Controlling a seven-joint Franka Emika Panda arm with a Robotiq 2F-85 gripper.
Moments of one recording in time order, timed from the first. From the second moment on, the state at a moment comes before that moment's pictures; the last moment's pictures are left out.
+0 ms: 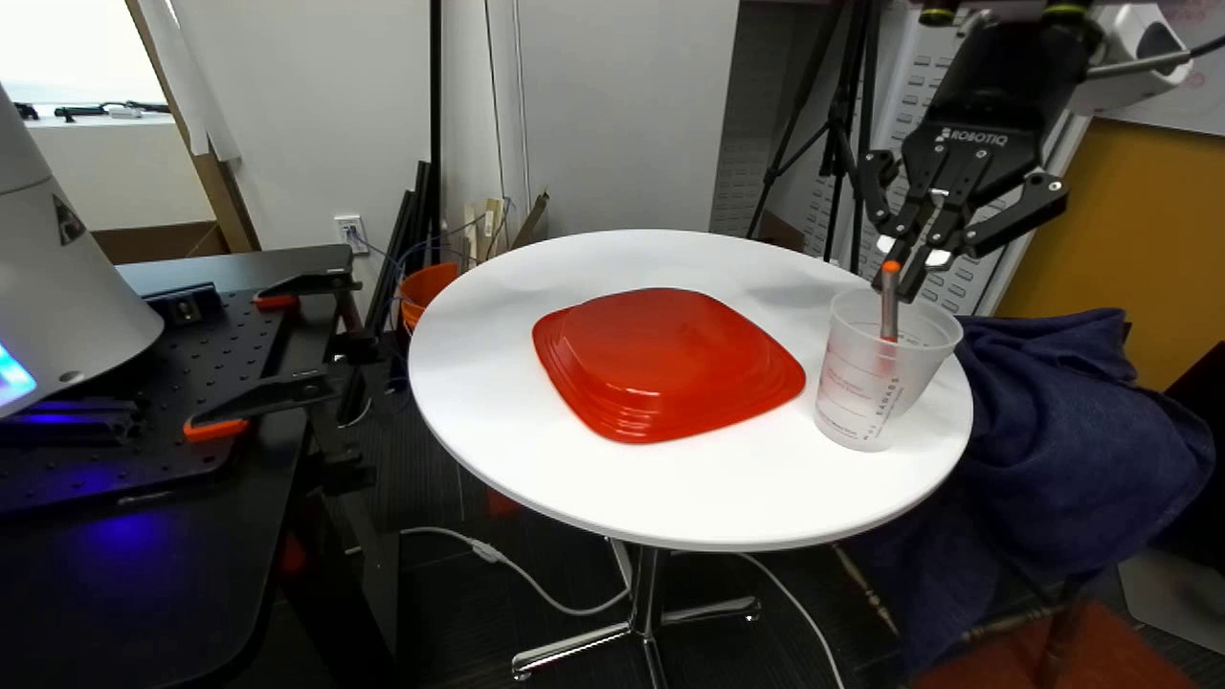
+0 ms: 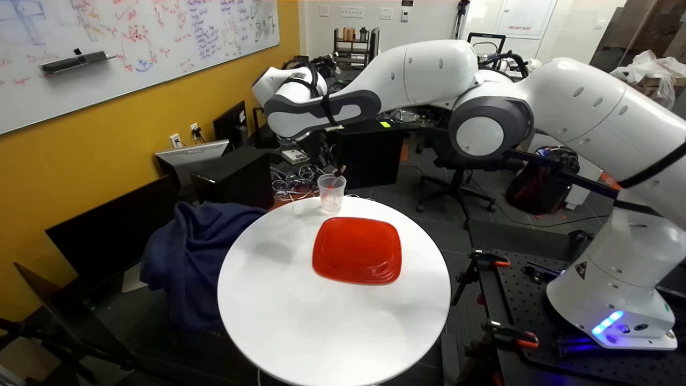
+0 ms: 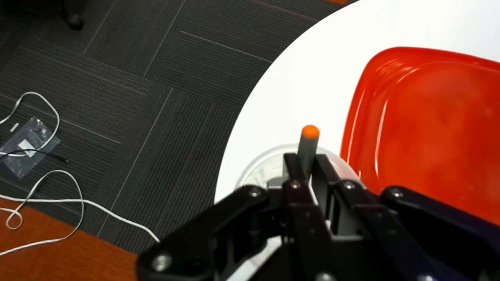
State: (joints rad) arm -0.20 1.16 -0.13 -0.69 -0.26 1.39 -0.63
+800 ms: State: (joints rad) arm -0.16 1.08 -0.15 -0.70 -0.30 1.35 -0.54
